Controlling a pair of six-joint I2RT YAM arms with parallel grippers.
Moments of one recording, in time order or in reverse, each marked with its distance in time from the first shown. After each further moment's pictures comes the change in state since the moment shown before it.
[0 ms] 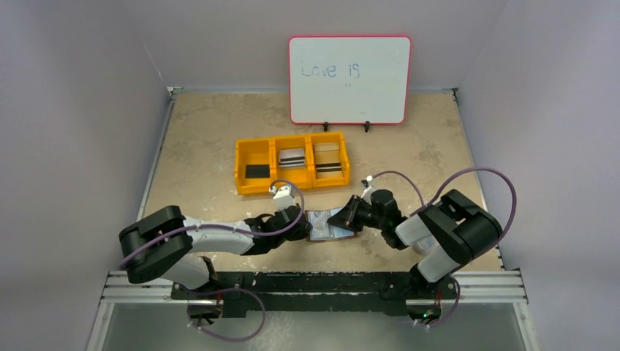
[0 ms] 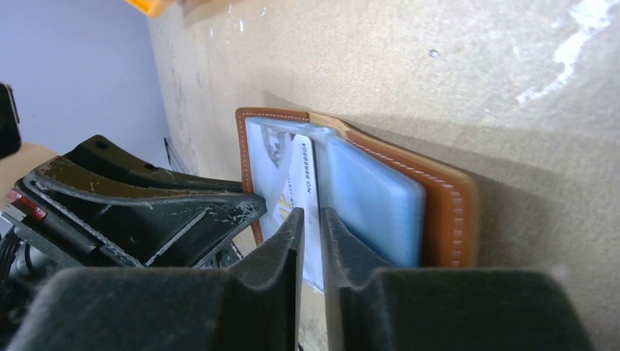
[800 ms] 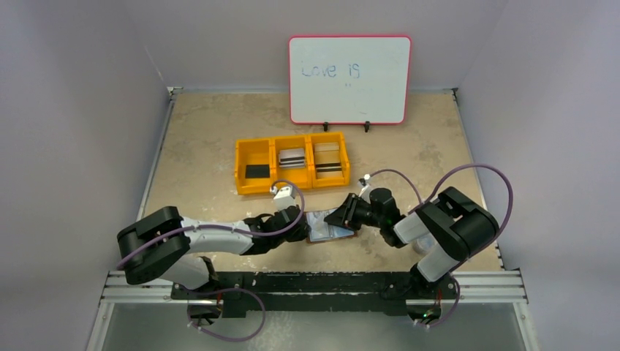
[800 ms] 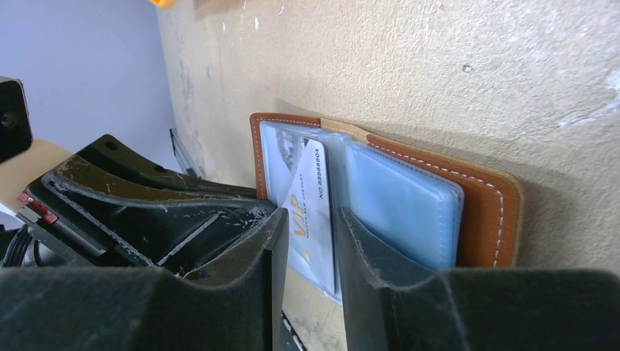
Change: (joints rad) left arm 0.000 -0.012 0.005 -0.041 0.023 0.023; right arm 0.002 0.030 0.025 0.018 -0.032 -0.017
